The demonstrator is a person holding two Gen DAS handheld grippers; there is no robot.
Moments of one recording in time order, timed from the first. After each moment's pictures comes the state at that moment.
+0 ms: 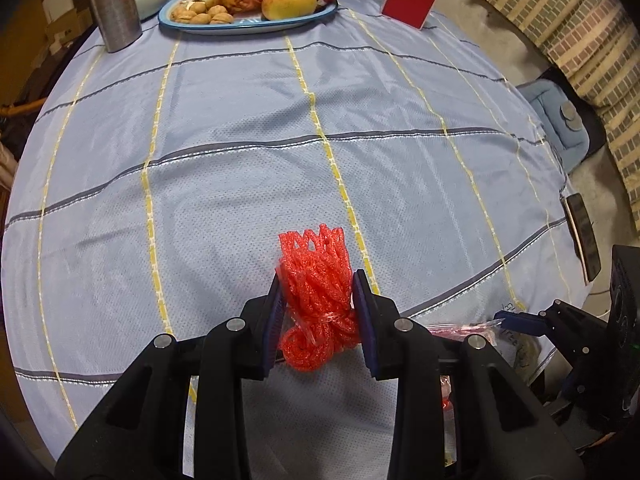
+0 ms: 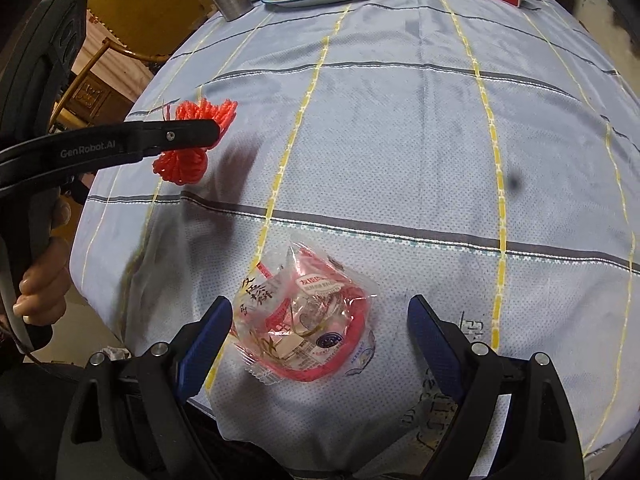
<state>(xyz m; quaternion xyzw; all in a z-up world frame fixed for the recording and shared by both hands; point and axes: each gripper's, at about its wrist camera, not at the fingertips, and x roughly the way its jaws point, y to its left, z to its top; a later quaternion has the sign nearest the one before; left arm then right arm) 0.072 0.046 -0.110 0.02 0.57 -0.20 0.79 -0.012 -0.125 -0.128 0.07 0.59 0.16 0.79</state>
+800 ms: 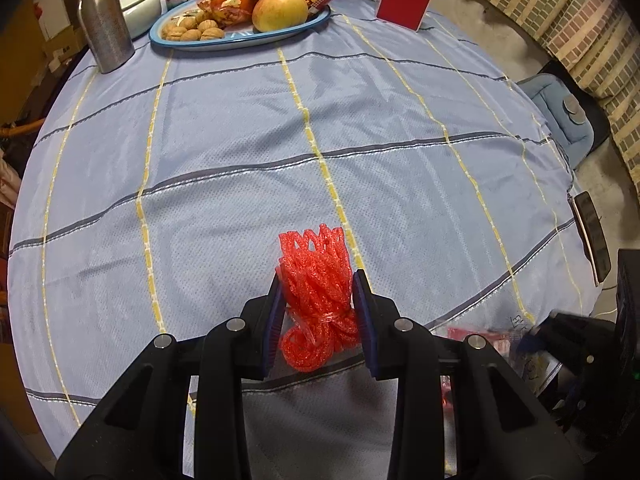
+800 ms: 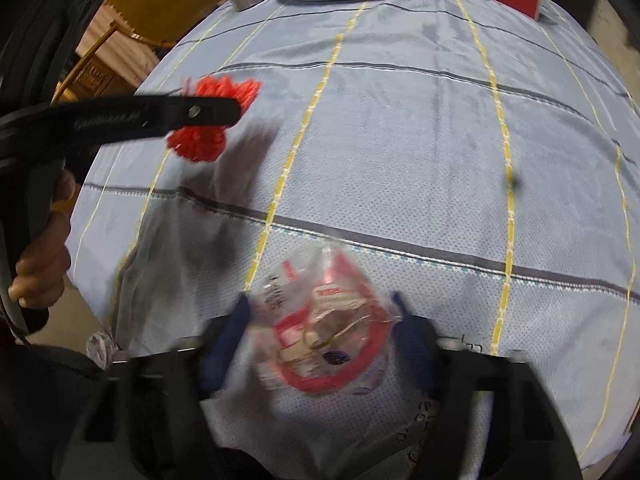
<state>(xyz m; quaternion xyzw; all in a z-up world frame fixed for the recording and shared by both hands) 0.083 0.032 -0.110 0.05 0.56 -0.20 0.80 -0.004 -0.110 -0.127 0.02 0.59 0.18 0.79</state>
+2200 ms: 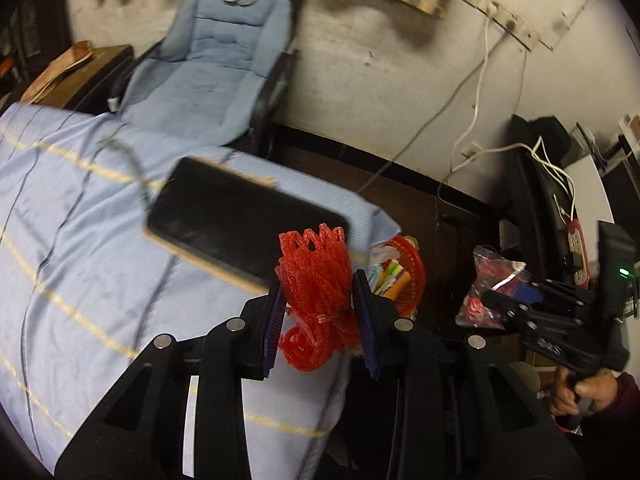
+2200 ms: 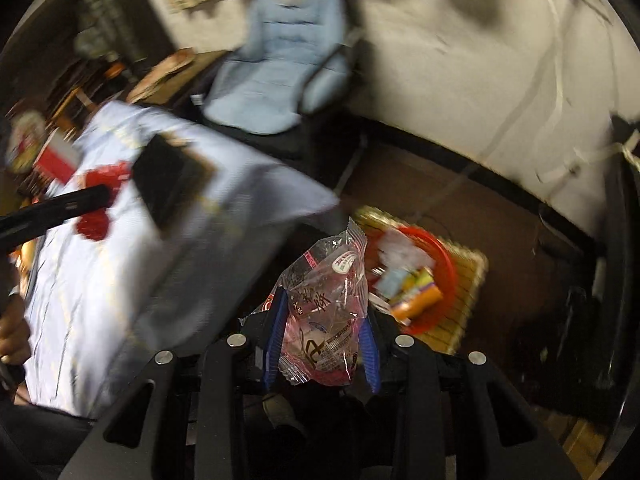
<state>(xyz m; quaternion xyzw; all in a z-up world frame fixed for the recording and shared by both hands) -0.089 -0.412 -0.091 0.27 0.46 -0.60 0.60 -0.336 -0.483 -0.148 0.37 0.44 -0.37 0.73</state>
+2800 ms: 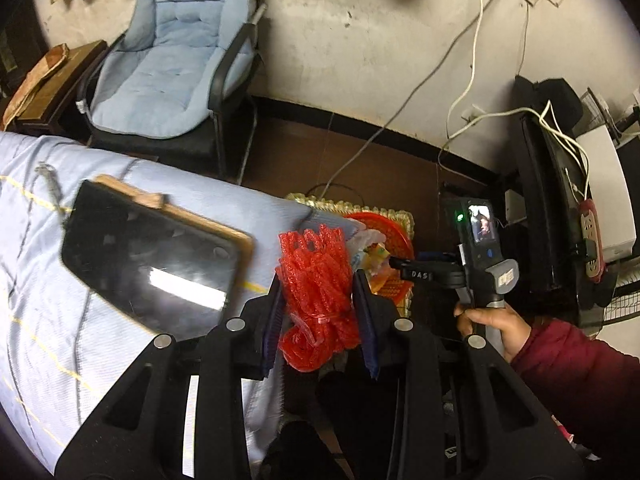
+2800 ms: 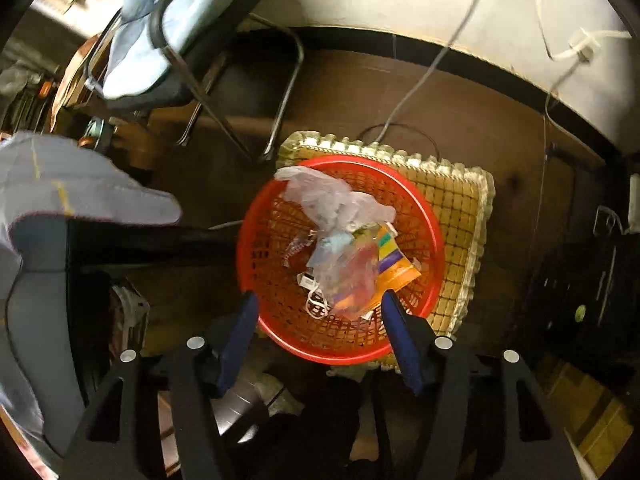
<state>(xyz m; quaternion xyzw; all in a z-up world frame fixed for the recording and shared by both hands) -0.163 -0.477 -0.120 0.33 0.48 -0.58 0.57 -0.373 -0.599 -0.357 0.49 0.48 -0.36 0.64</state>
